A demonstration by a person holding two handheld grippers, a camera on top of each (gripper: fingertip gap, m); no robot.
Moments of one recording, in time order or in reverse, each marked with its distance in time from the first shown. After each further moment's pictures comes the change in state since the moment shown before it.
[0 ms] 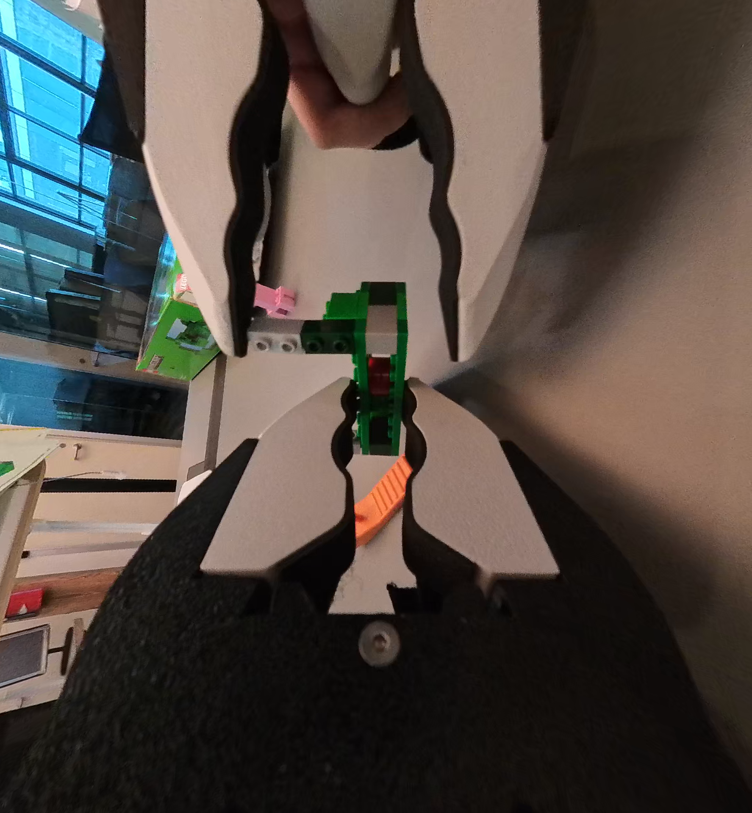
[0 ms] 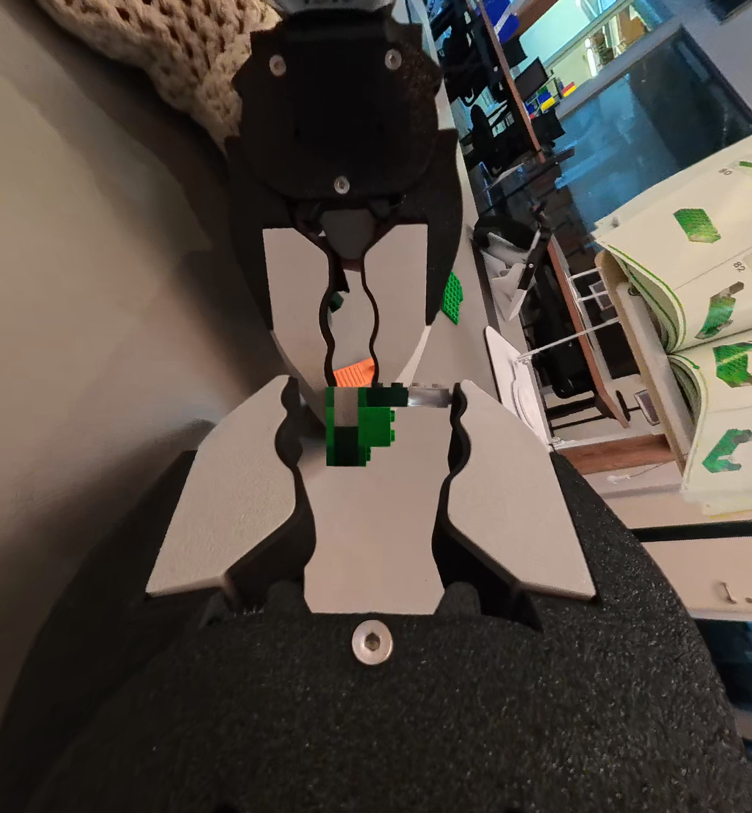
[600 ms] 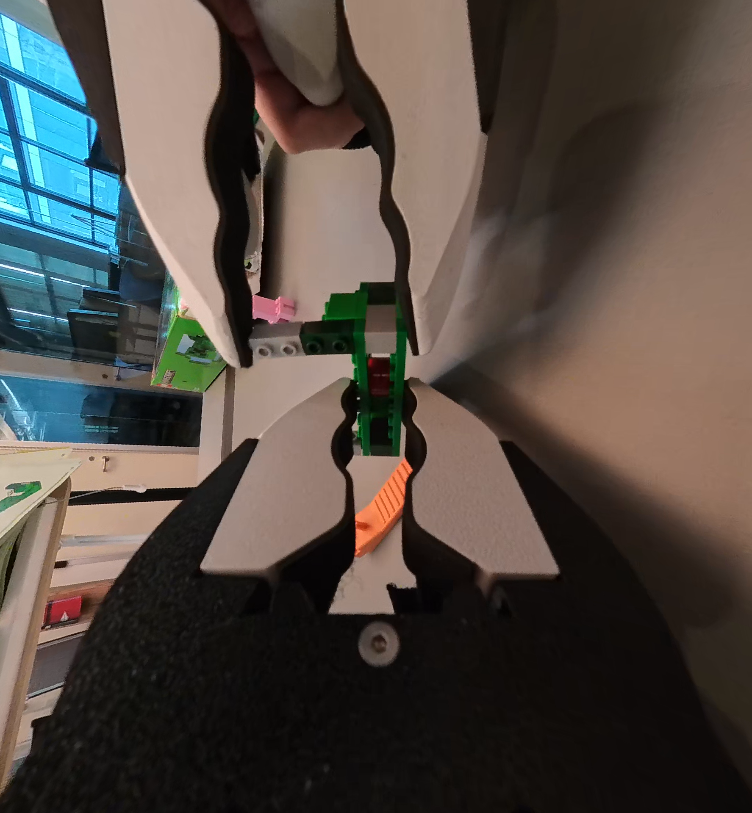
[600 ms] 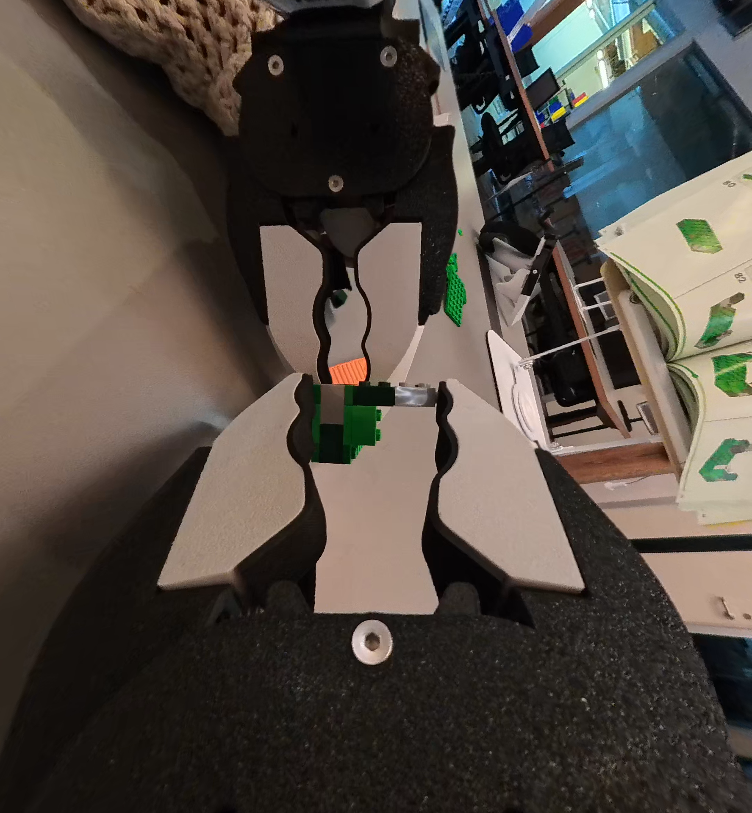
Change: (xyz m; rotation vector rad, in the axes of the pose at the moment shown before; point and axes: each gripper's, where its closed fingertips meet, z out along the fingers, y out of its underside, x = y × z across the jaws) left arm 0.003 -0.003 0.002 -0.007 -0.005 0.070; right arm 0.000 0.000 -0.005 0.009 -0.022 -0.024
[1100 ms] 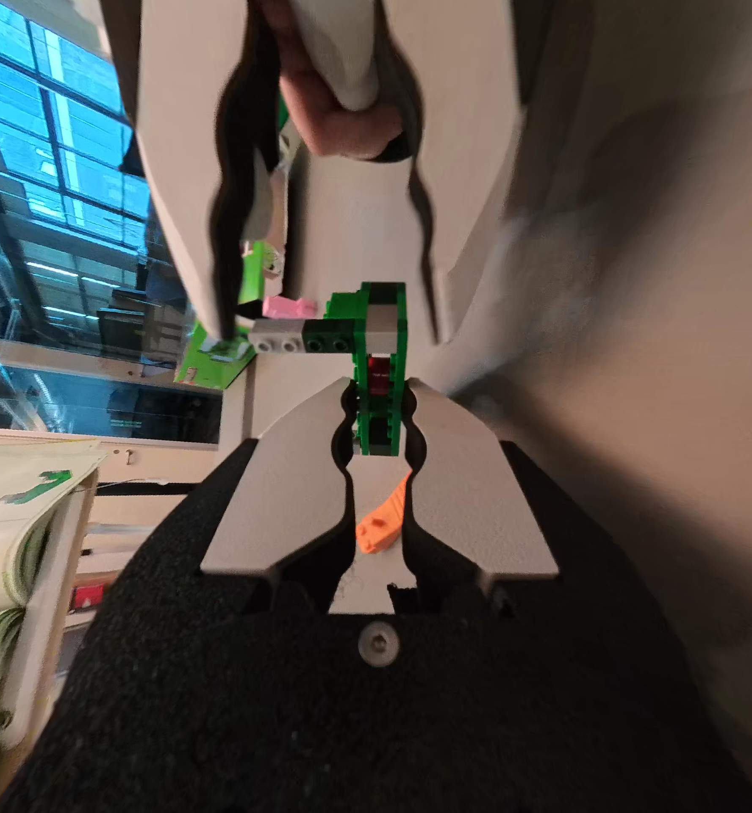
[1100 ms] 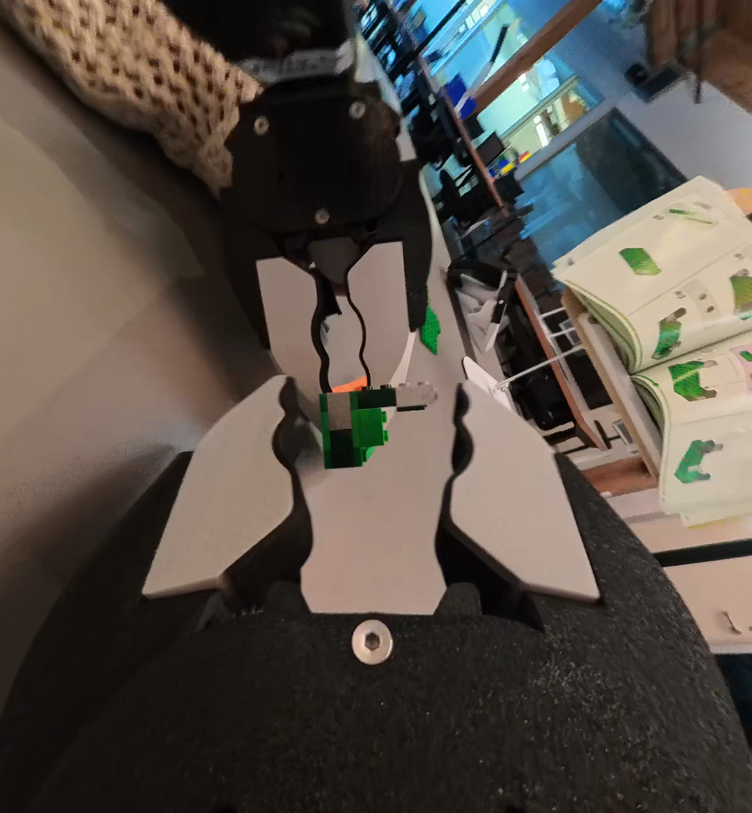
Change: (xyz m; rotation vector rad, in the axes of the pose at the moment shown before) left arm -0.008 0.000 -0.004 0.006 -0.057 0.004; right arm 0.006 -0.012 -0.007 0.112 0.080 0.036
